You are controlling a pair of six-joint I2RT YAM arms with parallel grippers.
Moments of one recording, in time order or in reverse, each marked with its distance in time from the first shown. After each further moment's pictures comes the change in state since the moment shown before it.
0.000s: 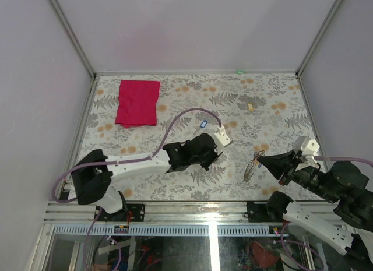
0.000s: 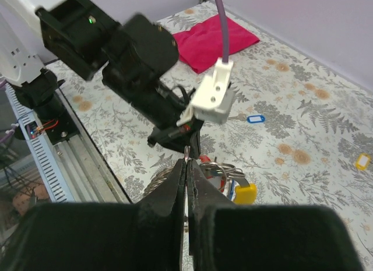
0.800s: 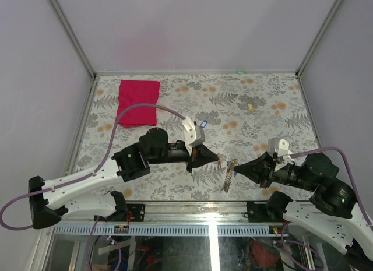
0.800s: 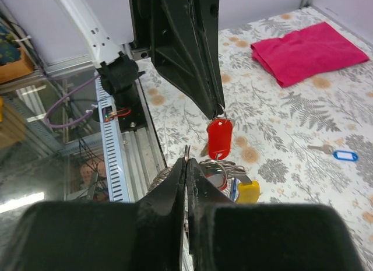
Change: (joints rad) left arm 0.000 -0.522 -0.074 0.151 0.380 0.003; right arm 0.000 0.049 -0.177 0.238 -0.336 0.059
